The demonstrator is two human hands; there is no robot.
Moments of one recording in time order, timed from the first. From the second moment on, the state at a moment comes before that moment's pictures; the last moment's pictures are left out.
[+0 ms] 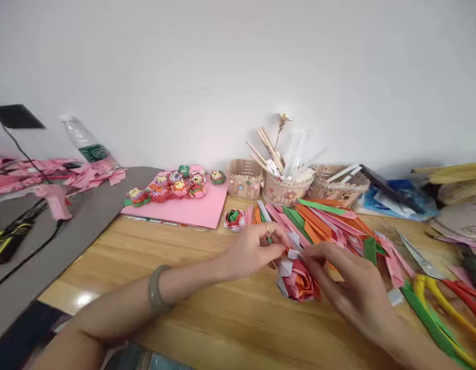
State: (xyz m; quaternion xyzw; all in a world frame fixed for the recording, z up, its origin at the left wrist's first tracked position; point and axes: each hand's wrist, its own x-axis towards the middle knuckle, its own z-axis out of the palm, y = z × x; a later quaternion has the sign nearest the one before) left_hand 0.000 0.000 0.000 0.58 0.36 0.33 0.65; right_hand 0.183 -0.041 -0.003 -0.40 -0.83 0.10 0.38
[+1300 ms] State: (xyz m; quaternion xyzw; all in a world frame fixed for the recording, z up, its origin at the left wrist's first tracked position) left_hand 0.008 -0.007 -0.008 0.50 0.28 0.38 0.72; right_hand 0.167 -0.034 0.002 -0.47 -0.62 0.51 0.36
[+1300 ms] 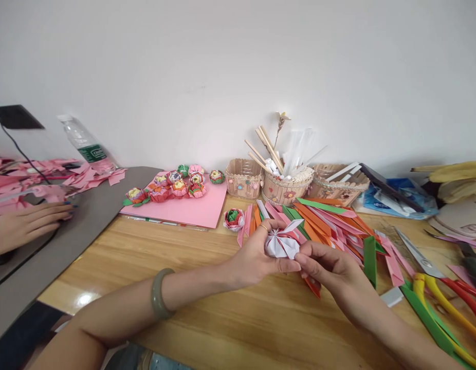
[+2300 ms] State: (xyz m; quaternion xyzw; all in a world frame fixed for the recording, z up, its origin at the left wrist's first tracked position) left_hand 0.007 -0.004 -0.017 0.36 0.23 0.31 0.85; right_hand 0.181 -0.035 0.023 -0.52 -0.65 0.38 0.42
